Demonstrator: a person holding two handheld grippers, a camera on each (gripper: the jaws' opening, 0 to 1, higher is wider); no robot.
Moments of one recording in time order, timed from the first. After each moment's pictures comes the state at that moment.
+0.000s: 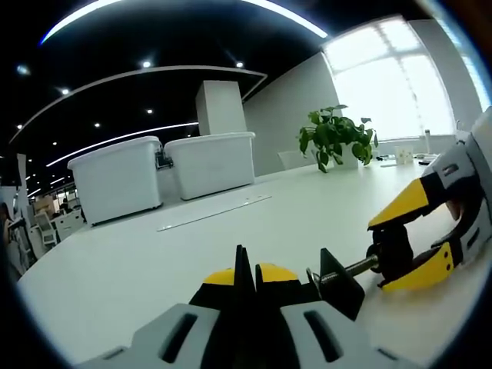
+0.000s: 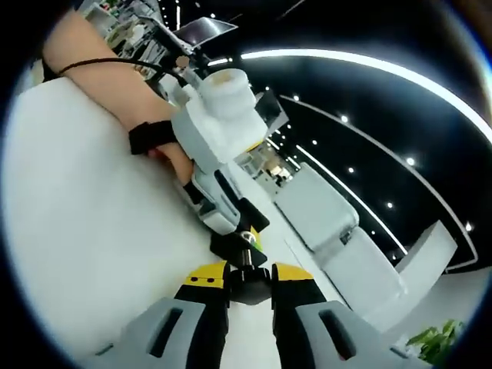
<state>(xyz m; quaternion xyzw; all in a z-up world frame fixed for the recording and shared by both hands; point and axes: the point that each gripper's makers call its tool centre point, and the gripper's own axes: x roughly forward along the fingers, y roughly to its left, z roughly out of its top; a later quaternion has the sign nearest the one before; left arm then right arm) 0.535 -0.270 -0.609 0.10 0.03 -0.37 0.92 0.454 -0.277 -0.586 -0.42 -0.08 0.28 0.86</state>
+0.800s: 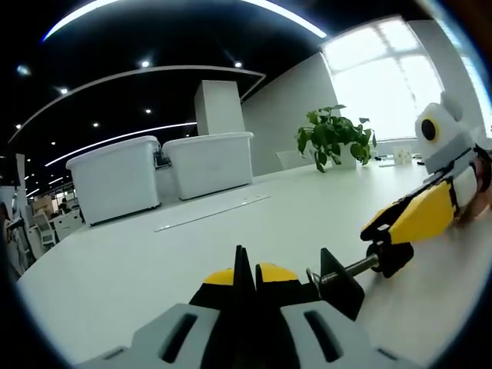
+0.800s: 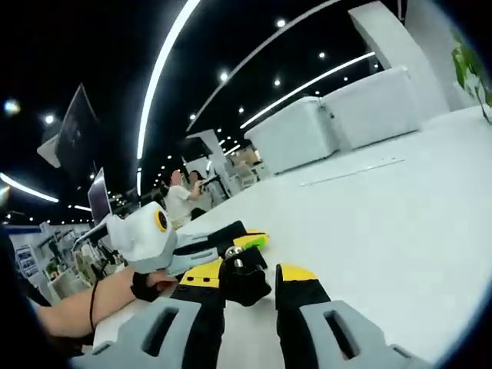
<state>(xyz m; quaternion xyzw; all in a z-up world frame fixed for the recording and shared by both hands) 0.537 -0.272 -0.608 0.10 0.03 -0.37 0.92 0.471 -0.313 -0.590 0.17 0.12 0.30 0.93</state>
